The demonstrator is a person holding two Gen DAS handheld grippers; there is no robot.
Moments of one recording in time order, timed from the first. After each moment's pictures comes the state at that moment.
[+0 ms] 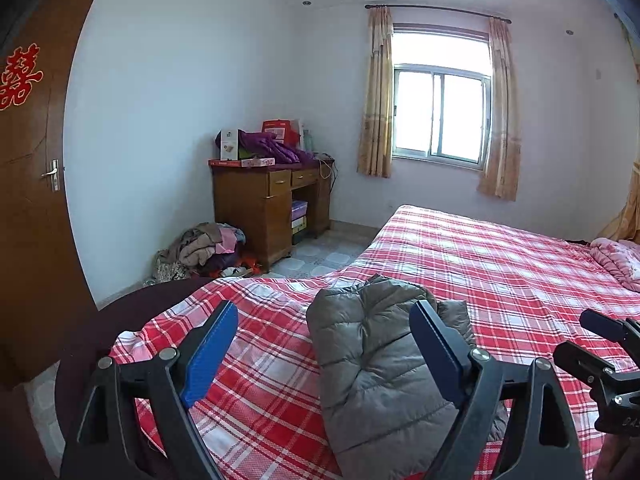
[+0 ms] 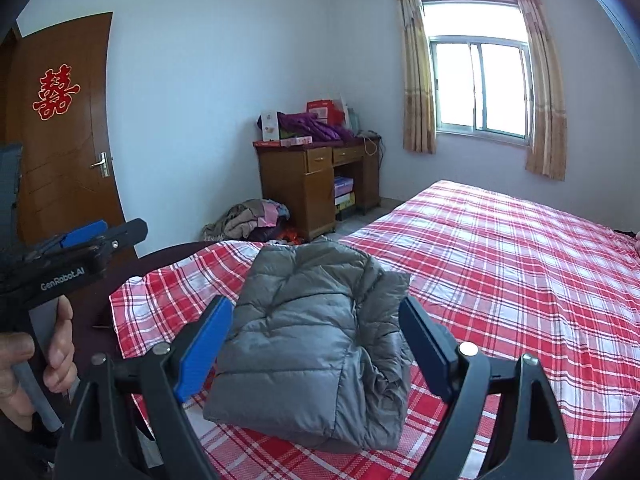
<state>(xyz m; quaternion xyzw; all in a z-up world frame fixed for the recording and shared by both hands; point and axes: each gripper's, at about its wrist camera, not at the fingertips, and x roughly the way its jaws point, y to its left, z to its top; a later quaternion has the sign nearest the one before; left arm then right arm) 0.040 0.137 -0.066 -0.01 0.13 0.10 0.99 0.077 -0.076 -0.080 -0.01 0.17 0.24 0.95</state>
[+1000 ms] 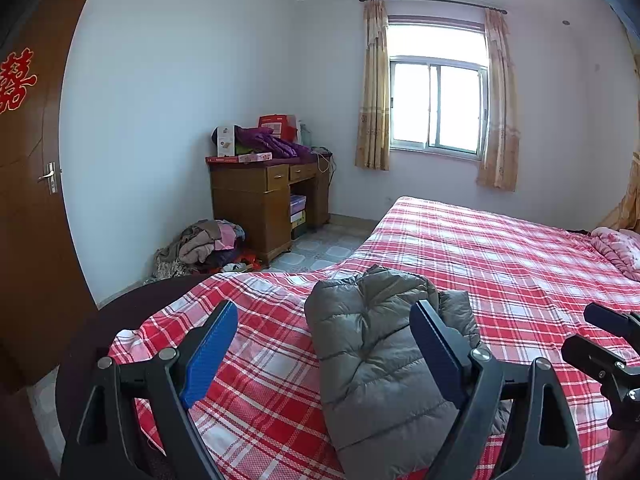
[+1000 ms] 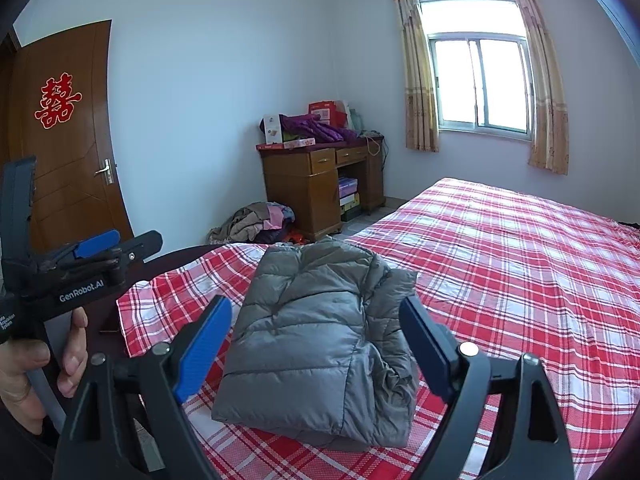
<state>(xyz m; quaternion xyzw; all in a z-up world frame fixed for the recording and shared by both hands) 0.043 0.132 -0.072 0.00 0.15 0.10 0.98 0.075 -0.081 -0.084 0.00 0.17 0.26 0.95</state>
